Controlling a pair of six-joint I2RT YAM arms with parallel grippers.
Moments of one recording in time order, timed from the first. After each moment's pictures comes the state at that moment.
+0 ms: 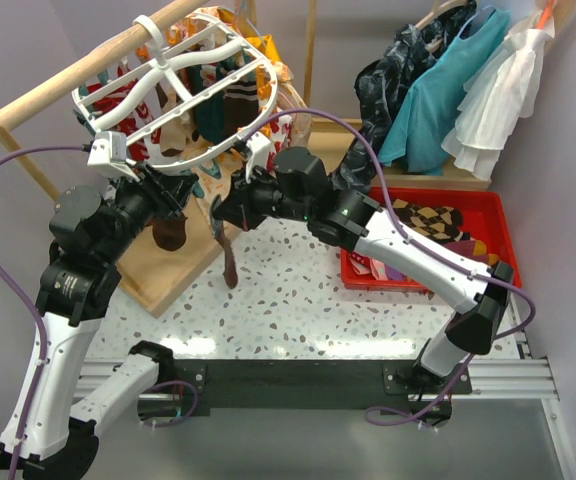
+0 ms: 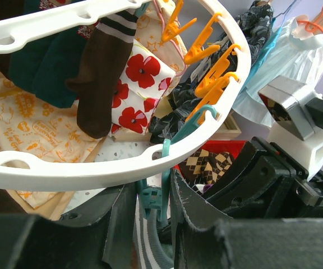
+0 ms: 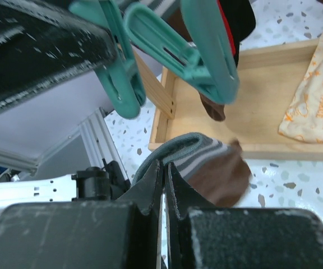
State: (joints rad) left arm -0.28 0.82 1.26 -0.46 0.13 -0.49; right arm 0.99 1.62 1.70 -0.35 -0.18 0.39
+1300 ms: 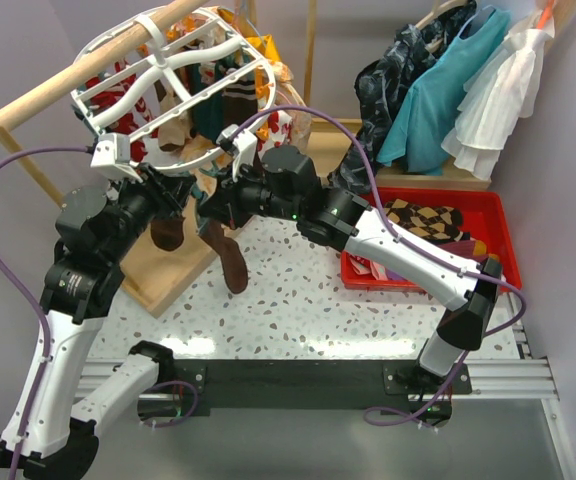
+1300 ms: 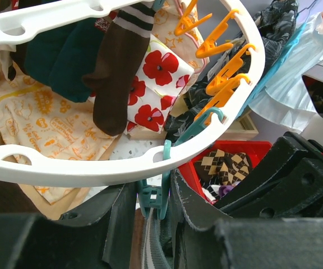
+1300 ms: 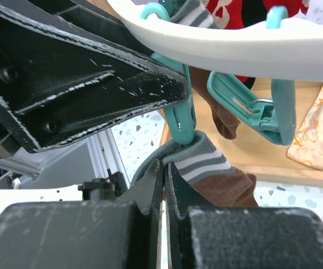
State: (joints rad) left arm -0.28 0.82 1.23 -0.46 0.08 -0.46; right arm 1.03 1.68 1.80 -0.31 -0.17 0.35
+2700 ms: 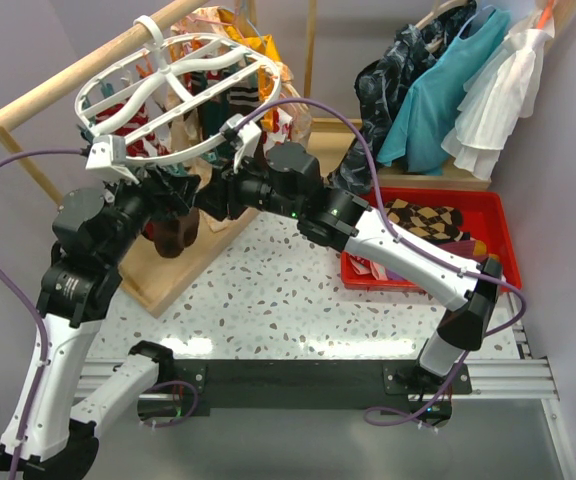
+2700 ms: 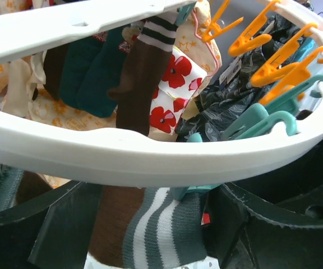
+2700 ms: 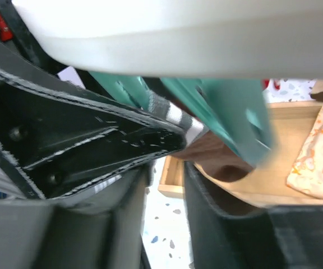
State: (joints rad) left arm -0.28 0.80 1.23 -0.48 0.03 -0.44; right arm 1.03 1.68 1.79 -0.19 -0.15 0.37
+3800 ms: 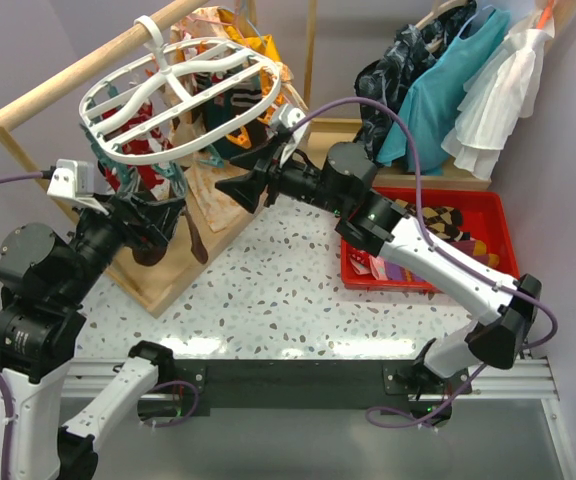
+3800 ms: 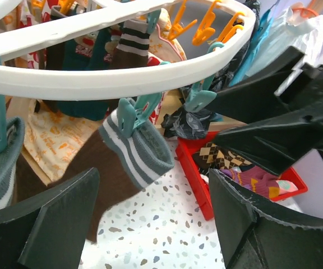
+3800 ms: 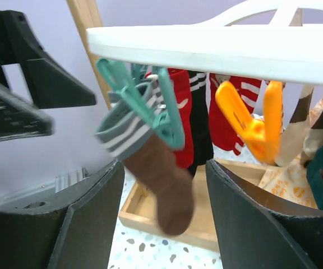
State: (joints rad) left arm -0.28 0.70 1.42 -0.72 0.11 -0.36; right arm 0.91 1.46 1.53 0.10 -0.28 0.19
